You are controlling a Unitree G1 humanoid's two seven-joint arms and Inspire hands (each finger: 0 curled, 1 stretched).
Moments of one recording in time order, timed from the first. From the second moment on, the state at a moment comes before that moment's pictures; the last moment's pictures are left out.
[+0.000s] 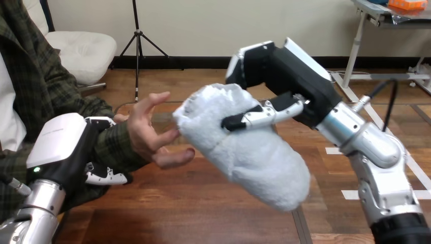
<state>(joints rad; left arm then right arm) -0.03 0.61 -0.06 0.15 0.59 -0.18 0.12 -0.52 -0.28 0.02 0.36 0.17 -0.39 0.67</state>
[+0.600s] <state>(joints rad) -0.03 0.58 -0.06 0.14 0.56 -0.22 0.12 -0.59 -0.24 0.05 0.37 0.10 -0.37 0.64</state>
